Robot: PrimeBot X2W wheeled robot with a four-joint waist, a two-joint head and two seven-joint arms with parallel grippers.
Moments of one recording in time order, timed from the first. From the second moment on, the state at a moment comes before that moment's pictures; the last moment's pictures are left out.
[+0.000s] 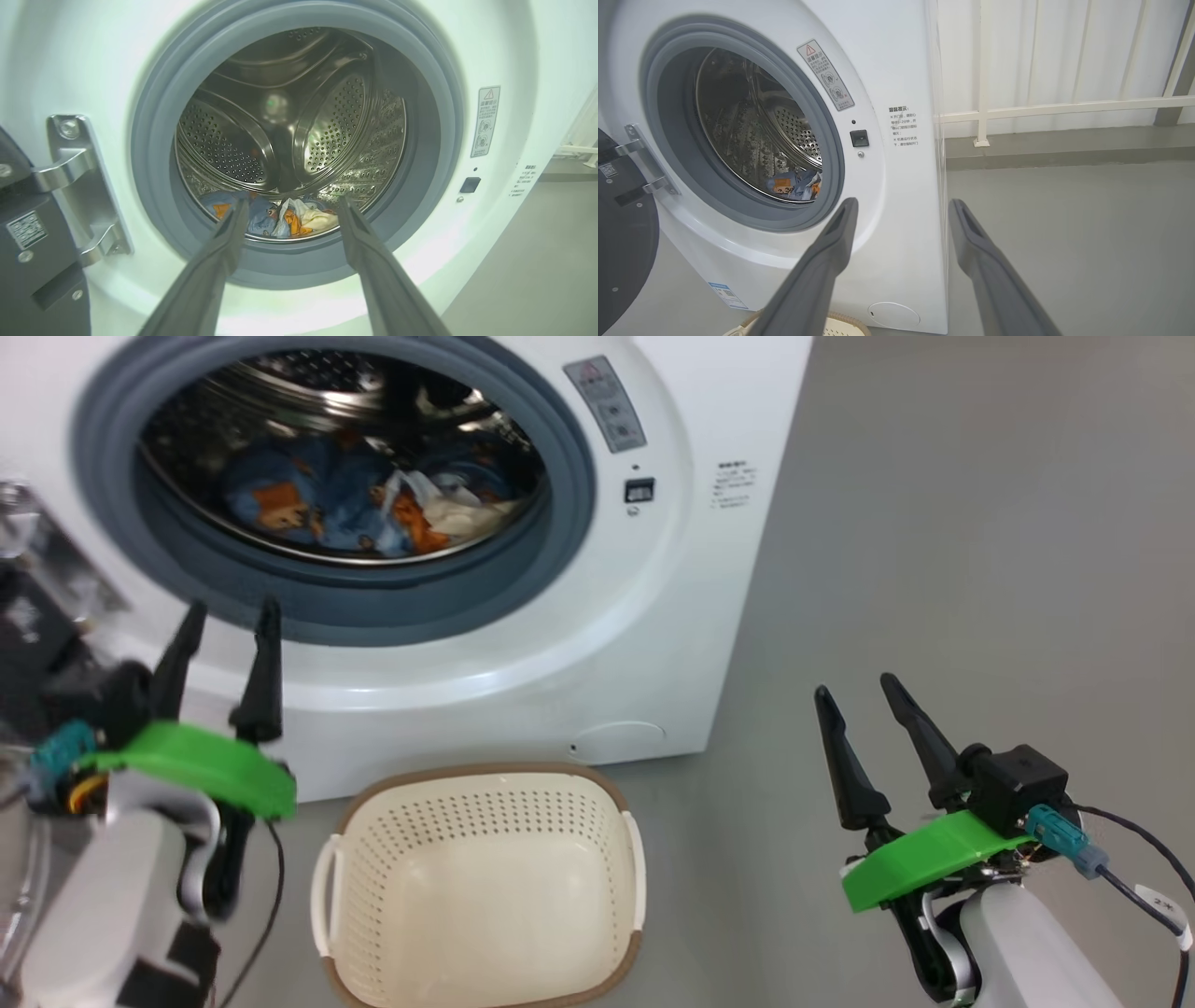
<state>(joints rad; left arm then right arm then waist) -0.65 0.32 -0.36 0.68 -0.63 -0.08 -0.26 -0.28 -0.05 0.17 0.35 0.29 0.13 -0.25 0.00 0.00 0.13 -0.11</state>
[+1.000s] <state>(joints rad) -0.17 0.35 -0.21 0.31 -0.60 0.03 -0.26 -0.21 -0.12 0.19 0.36 0.33 0.13 -0.25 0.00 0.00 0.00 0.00</state>
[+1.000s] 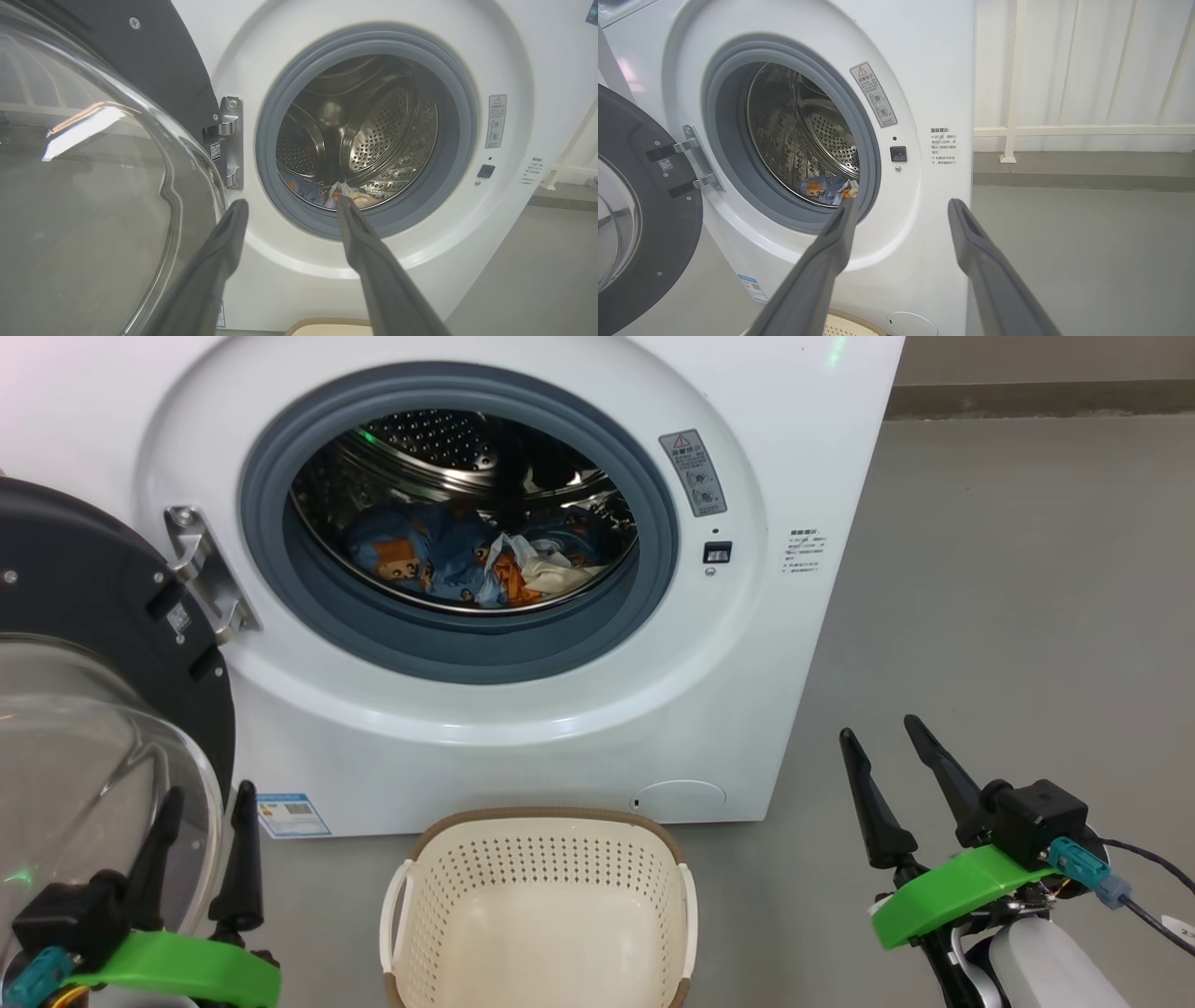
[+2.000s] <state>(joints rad) -0.14 0.35 -0.19 0.29 -0.62 0.00 -0.26 -0.21 -0.13 0.21 0.36 0.35 0.13 -0.25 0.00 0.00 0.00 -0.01</state>
